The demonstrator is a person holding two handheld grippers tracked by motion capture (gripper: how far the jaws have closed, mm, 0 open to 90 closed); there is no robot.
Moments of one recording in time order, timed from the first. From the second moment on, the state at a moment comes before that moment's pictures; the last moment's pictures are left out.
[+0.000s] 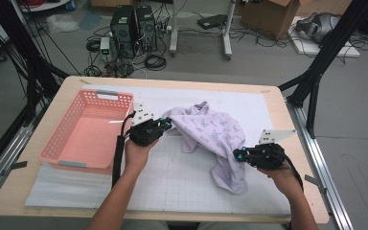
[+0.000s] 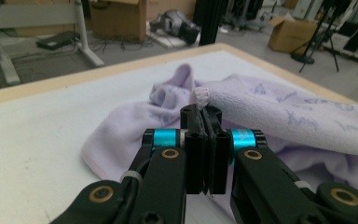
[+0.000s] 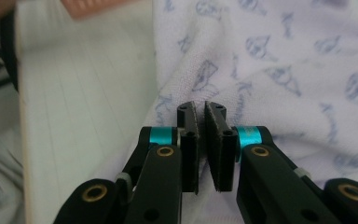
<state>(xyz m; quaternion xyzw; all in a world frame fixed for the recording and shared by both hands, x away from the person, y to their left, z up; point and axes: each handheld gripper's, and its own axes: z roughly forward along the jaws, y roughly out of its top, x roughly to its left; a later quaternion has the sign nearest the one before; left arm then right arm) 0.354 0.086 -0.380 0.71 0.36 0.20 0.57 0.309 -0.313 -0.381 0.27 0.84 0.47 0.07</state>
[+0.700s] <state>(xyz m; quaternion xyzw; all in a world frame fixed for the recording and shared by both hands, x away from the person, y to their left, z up) 0.375 0.045 -0.420 0.76 0.35 0.17 0.51 0.398 -0.302 -0.402 0.47 0.75 0.36 0.30</state>
